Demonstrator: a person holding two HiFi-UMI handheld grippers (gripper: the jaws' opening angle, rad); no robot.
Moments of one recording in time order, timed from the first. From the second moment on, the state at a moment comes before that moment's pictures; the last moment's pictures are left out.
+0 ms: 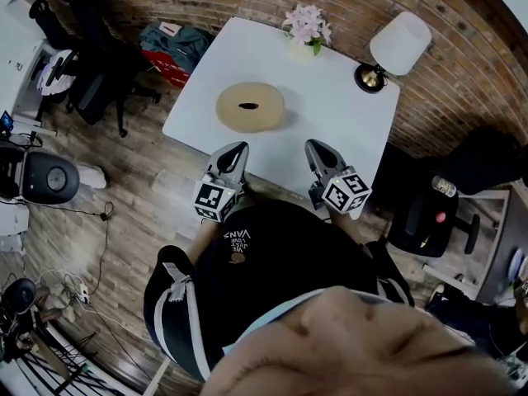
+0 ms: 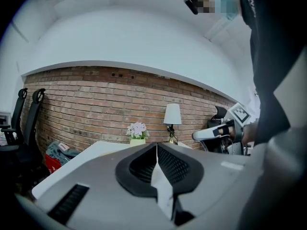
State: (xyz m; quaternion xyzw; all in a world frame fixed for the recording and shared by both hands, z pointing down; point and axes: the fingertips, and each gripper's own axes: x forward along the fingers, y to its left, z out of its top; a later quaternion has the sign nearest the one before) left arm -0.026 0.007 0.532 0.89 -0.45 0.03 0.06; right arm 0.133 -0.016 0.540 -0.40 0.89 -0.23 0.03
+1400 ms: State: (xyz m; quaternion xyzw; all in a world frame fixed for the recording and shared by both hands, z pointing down) left arm -0.048 -0.089 0.583 0.97 -0.16 0.18 0.04; right arm 0.080 -0.088 0.610 -0.53 0.81 -0.26 -0.01
